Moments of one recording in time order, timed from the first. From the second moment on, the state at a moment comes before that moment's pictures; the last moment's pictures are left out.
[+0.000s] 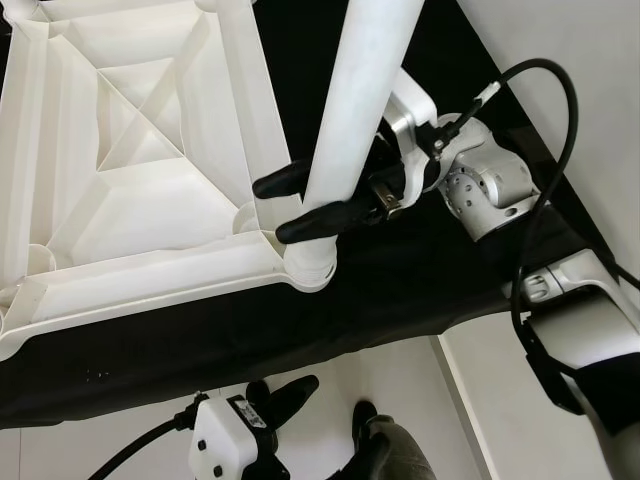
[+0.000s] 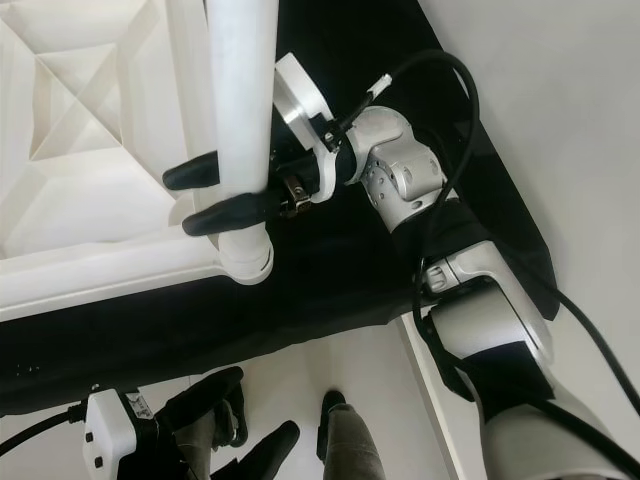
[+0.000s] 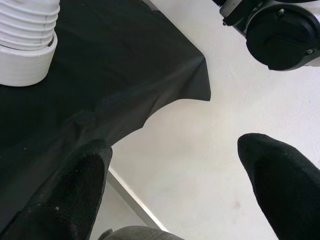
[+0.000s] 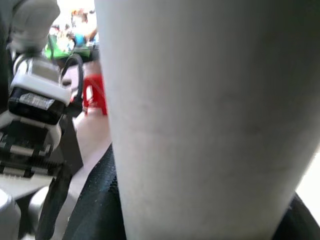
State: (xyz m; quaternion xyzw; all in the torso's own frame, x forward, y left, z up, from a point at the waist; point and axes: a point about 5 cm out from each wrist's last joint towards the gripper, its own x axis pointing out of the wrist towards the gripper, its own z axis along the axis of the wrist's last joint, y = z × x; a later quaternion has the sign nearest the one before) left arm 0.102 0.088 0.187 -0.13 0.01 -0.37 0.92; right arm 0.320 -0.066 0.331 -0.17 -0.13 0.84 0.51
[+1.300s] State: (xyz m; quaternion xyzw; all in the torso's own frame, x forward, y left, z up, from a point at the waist) left arm 0.102 0.087 0.188 -0.13 0.00 -0.37 0.92; right arm 0.322 -0.045 0.333 -0.21 -0.11 0.83 0.50
